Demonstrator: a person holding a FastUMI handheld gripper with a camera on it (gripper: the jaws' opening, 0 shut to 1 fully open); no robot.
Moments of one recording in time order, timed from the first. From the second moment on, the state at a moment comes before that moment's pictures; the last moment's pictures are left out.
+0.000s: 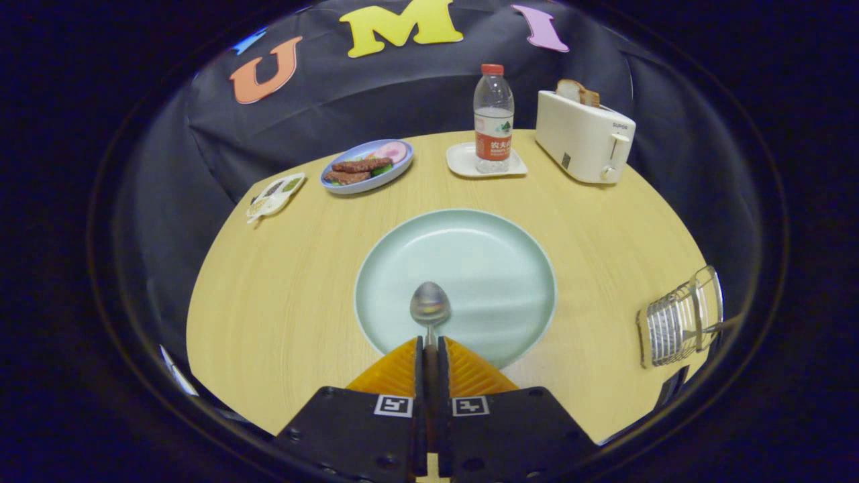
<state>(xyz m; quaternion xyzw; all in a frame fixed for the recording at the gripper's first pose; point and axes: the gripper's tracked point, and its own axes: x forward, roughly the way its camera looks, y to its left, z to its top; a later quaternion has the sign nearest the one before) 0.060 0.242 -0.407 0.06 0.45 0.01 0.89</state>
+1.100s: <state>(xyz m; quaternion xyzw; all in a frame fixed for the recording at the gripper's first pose) -0.003 -0.005 -0.297 0.04 0.43 -0.04 0.90</state>
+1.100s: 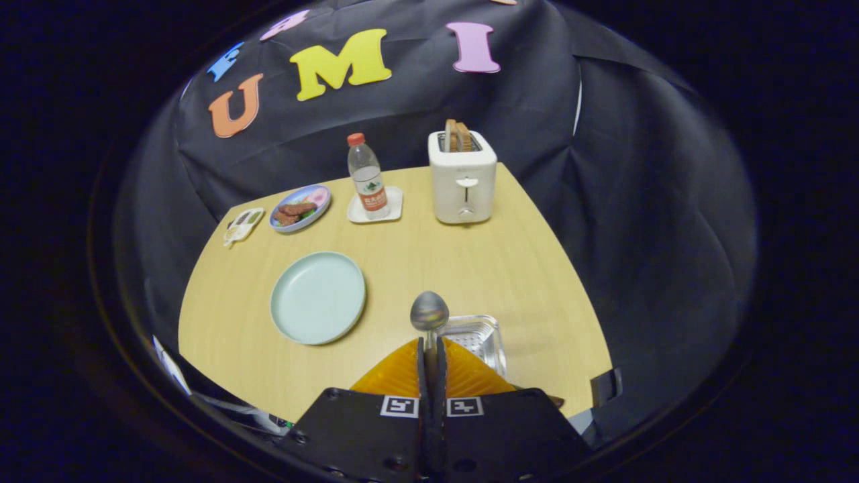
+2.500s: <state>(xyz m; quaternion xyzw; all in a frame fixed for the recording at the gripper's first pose) 0.002 0.009 -0.229 0.04 0.38 -0.01 0.93</state>
